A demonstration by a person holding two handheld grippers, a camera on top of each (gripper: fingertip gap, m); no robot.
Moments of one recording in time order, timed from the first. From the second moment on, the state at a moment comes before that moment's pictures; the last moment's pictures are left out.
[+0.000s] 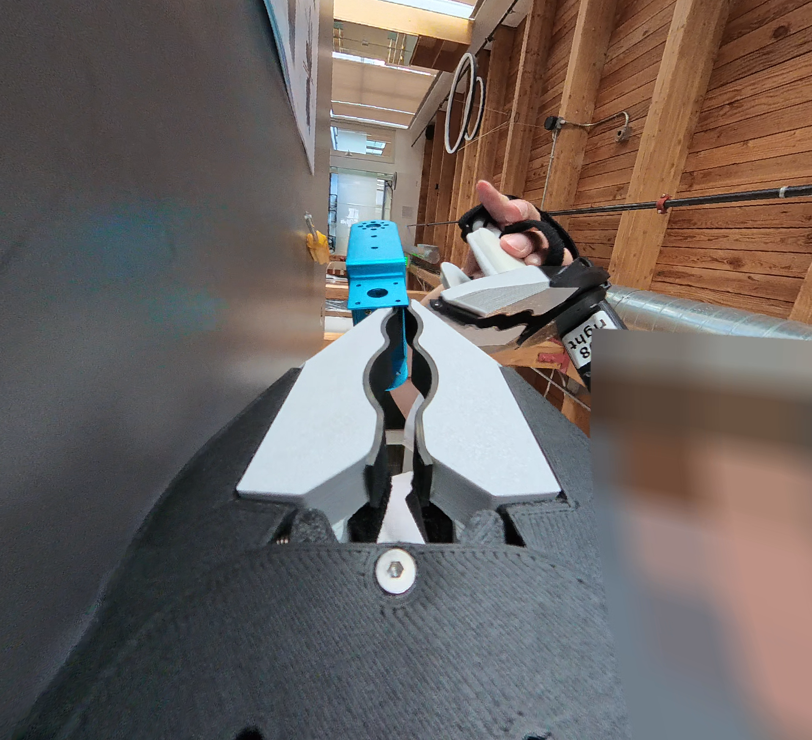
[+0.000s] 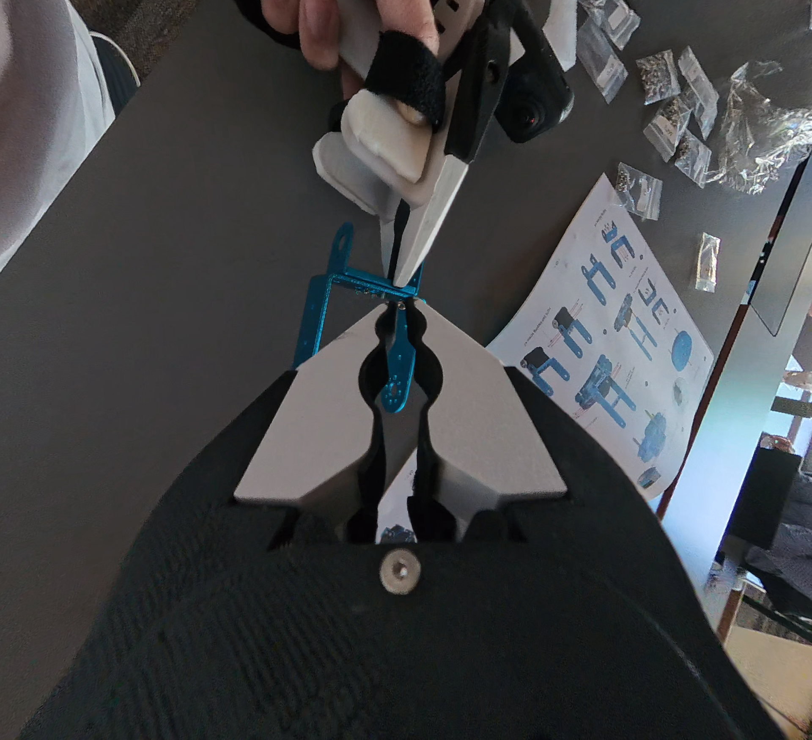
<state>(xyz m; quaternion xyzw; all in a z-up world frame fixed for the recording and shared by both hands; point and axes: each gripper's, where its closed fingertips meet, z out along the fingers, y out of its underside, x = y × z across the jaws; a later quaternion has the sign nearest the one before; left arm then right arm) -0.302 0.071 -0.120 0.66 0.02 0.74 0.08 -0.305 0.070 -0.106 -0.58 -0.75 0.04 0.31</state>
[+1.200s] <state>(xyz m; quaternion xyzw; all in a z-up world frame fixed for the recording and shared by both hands) -0.306 0.057 -0.169 0.88 -0.20 0.43 -0.07 -0.263 0.037 -0.137 -0.71 -0.48 0.27 0.44</state>
